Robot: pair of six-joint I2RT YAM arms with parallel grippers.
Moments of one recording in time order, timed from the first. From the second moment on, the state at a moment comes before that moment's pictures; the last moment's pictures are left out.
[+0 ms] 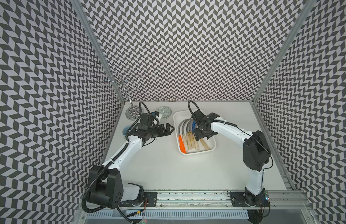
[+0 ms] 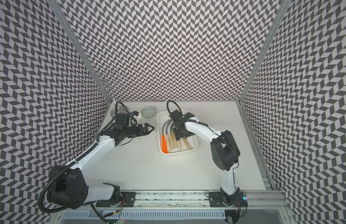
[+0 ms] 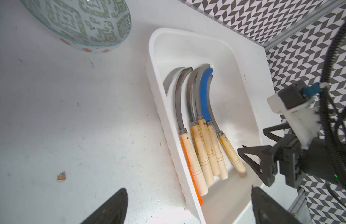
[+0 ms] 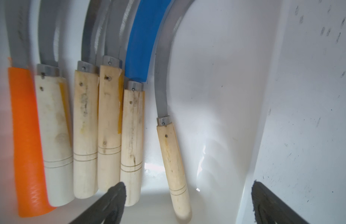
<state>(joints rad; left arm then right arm) -0.22 1.33 0.95 -0.37 0.45 -0.39 0.66 1.91 1.59 -1.03 0.26 0.37</state>
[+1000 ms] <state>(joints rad) -0.11 0.82 1.00 -0.38 -0.01 -0.25 0.59 0.79 0.91 -0.50 0.46 0.56</state>
